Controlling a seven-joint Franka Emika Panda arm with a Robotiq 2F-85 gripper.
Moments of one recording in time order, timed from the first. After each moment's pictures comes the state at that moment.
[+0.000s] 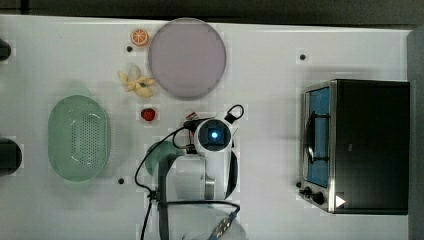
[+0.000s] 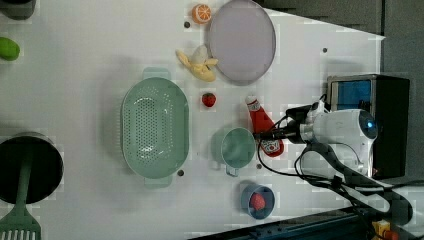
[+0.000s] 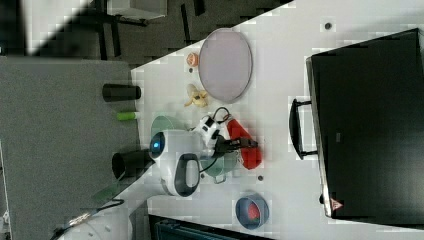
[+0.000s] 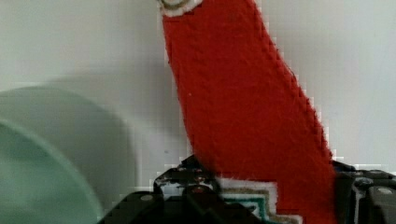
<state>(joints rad) 0.02 0.34 0.02 -2.45 0.04 1.09 -0.96</state>
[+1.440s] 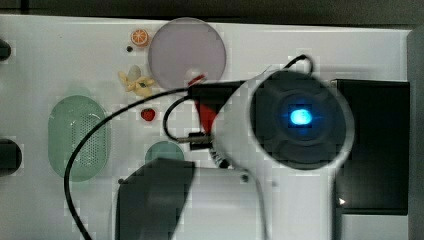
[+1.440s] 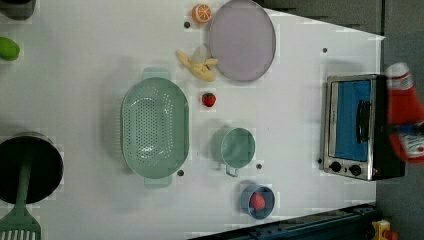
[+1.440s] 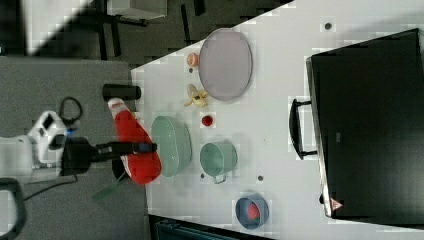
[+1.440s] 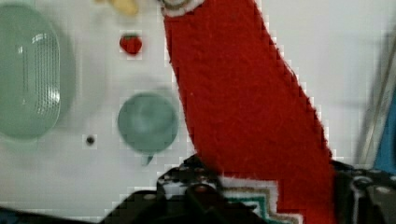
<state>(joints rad) 0.02 -0.17 -0.08 -1.85 0.04 0.06 -0.95</state>
